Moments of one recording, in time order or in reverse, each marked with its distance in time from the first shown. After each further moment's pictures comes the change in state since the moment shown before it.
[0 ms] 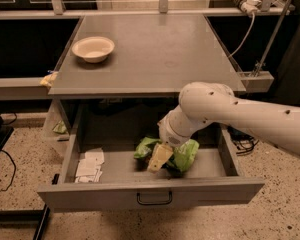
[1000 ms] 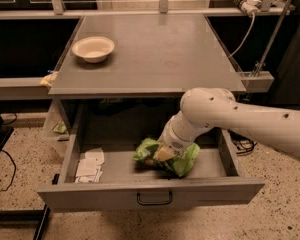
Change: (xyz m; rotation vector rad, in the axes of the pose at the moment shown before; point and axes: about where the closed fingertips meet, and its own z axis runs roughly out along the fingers) arm 0.022 0.003 0.009 -0.001 0.045 0.013
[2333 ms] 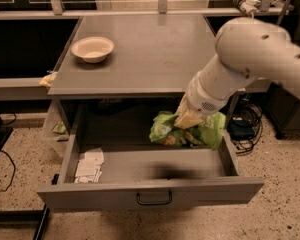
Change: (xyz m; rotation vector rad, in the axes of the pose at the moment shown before) arm -0.019 -0.015 -0.156 0.037 0.024 -0.115
